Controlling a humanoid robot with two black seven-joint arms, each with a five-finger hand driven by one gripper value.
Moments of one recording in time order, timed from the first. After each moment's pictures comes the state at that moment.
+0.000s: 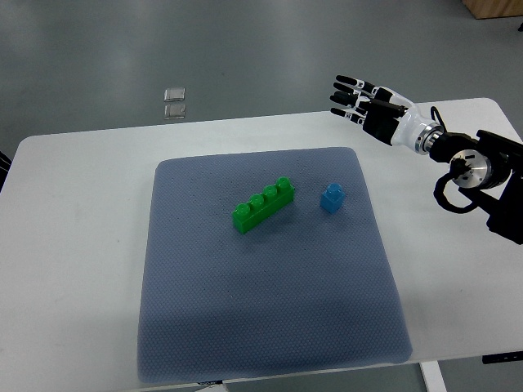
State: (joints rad) left arm 0.06 0.00 -0.10 -0.12 0.07 -0.20 -0.04; right arm 0.95 -0.33 0.29 0.64 0.24 0.38 0.17
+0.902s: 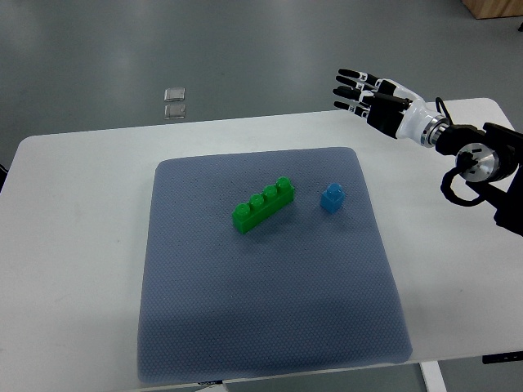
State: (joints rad) left arm 0.06 0.00 -0.09 -0.12 0.07 -0.20 -0.04; right arm 0.97 -0.36 0.29 0.64 0.19 0.44 0.17
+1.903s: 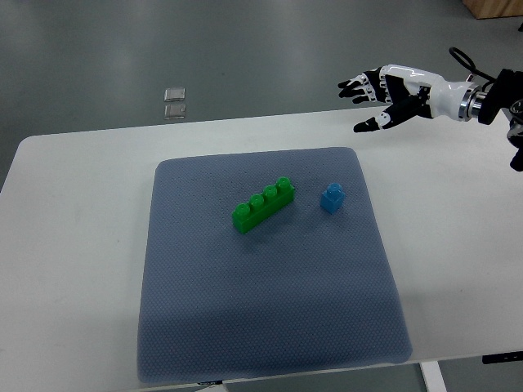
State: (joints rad) left arm 0.06 0.00 -0.09 -0.12 0.07 -0.20 -0.04; right arm 1.07 -0.53 0.29 0.73 -0.77 0.53 0.41
